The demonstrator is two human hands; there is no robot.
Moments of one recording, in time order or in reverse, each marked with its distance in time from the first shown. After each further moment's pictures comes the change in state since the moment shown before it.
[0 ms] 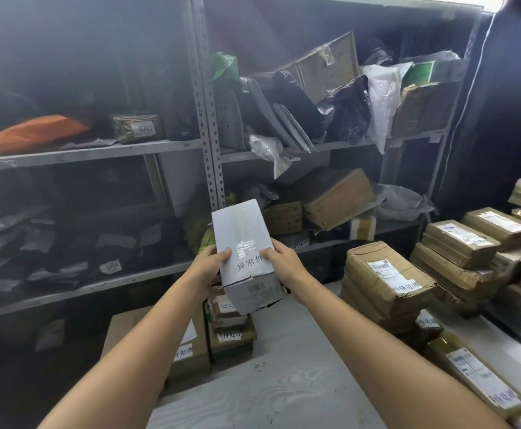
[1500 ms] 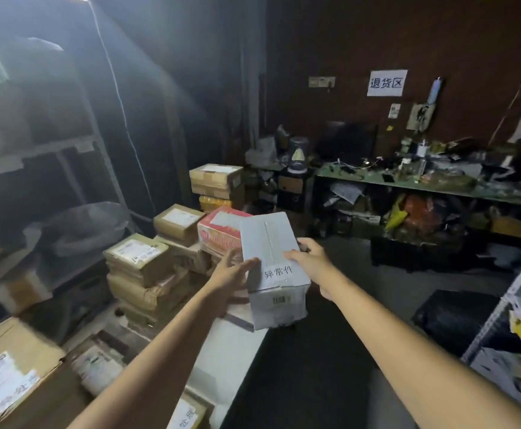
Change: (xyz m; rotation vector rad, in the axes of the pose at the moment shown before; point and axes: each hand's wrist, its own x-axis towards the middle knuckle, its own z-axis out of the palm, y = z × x) left_hand -0.145 0.000 0.797 0.110 -0.938 0.106; right_hand -0.270 0.163 -0.732 0.133 0.946 0.214
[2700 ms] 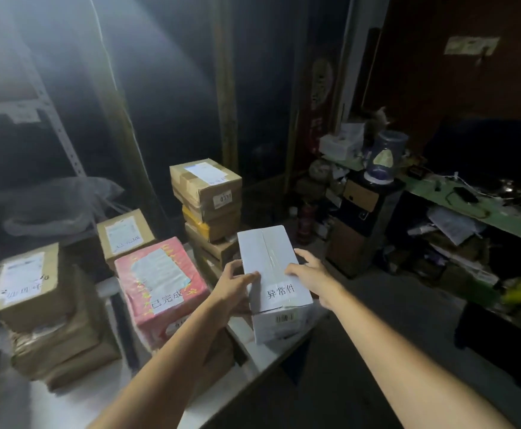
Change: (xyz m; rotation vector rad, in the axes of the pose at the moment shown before) left_hand 0.419 0.005 0.140 -0.065 0.443 -0.267; right_hand 0.502 0.016 -0.099 -0.237 -0.501 0.118
